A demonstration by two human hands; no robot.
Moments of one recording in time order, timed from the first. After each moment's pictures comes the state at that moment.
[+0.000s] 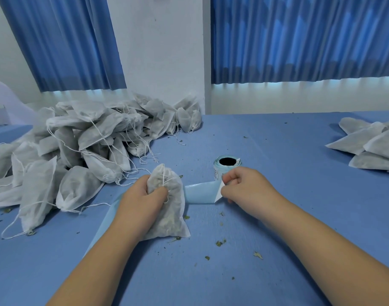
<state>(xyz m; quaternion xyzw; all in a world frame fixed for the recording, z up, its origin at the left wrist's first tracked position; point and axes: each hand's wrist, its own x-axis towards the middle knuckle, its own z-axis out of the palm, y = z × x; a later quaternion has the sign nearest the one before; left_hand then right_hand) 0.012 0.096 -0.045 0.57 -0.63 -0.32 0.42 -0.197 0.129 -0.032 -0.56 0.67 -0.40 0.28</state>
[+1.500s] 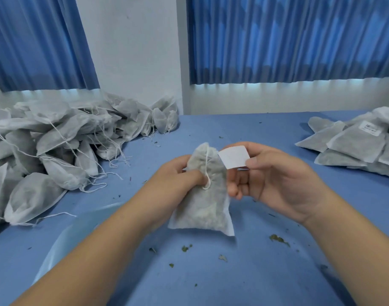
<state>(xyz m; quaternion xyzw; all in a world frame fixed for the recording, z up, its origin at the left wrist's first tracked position) -0.076 0.106 -0.010 0.33 -0.68 -0.56 0.34 -0.262 0.178 0.006 -0.55 0.29 -0.55 0.56</state>
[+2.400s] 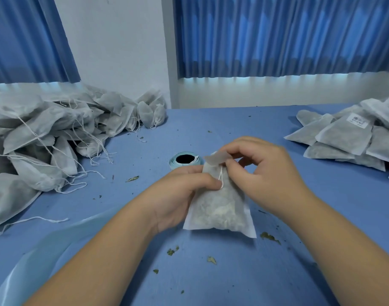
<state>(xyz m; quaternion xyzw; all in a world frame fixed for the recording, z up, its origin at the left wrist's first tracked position) -0.110 0.105 -0.020 0.23 -0.58 -0.75 0.22 -0.262 0.175 -0.008 -0.68 0.54 -0.50 0.02</state>
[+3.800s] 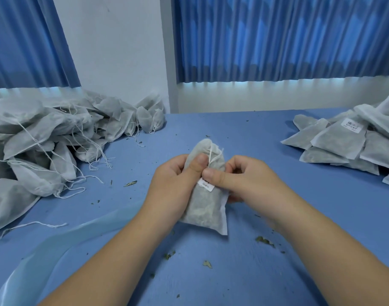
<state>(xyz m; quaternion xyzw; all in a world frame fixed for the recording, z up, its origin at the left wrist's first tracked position) -0.117 0.111 -0.026 0.30 -0.63 -0.54 0.46 -0.255 0.174 -0.010 -0.49 0.59 -0.54 0.36</state>
